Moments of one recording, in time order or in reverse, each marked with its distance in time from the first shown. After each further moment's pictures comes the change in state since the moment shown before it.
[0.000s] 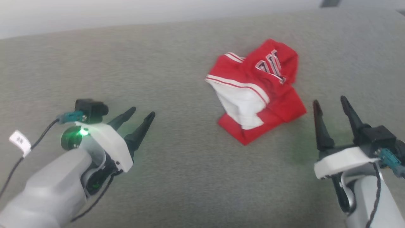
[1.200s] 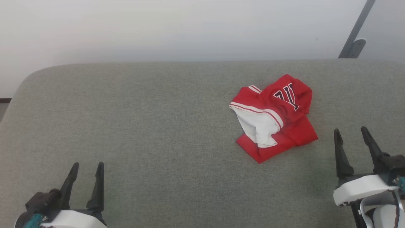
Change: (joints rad) left arm 0.864 -0.355 1.228 -0.391 0.956 0.009 -0.003; right arm 0.164 -0.057 -0.070 -0.043 0.013 0.000 0.000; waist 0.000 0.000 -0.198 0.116
